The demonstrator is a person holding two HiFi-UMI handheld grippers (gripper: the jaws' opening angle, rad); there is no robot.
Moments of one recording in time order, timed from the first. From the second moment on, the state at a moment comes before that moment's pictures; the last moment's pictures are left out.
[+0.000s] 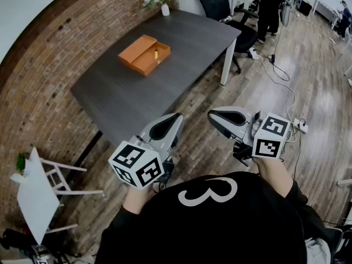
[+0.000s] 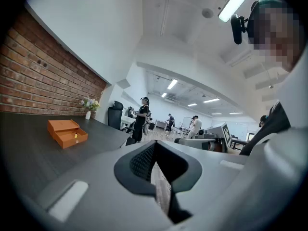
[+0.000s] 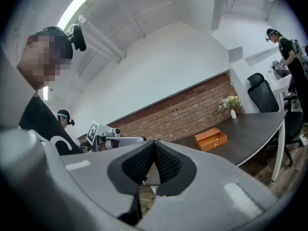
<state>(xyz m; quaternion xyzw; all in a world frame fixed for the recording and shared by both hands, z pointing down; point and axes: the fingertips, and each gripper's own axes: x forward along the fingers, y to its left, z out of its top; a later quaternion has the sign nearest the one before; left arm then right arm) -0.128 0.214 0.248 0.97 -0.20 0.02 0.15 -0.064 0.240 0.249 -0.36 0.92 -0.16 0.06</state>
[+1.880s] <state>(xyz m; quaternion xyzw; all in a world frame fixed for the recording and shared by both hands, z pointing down) -0.016 -0.108 0.283 0.93 -0.33 0.04 0.16 0.053 -0.114 0.276 -0.24 0.95 -0.21 0.05</state>
